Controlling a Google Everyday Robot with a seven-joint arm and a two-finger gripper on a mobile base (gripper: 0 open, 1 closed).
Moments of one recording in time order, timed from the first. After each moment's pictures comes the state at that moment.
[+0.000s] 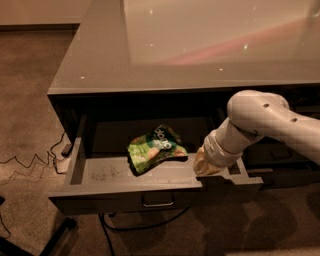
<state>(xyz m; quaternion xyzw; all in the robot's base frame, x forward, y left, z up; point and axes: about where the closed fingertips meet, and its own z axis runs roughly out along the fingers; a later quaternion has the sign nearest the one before) 0.490 -0.132 0.672 -0.79 0.58 0.08 0.16</state>
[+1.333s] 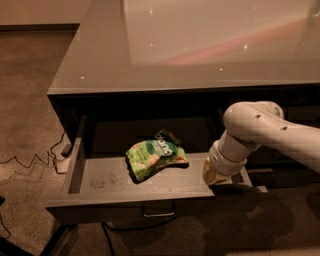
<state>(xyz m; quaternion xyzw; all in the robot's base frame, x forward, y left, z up) 0.478 -0.164 0.633 -0.79 0.60 0.07 0.09</state>
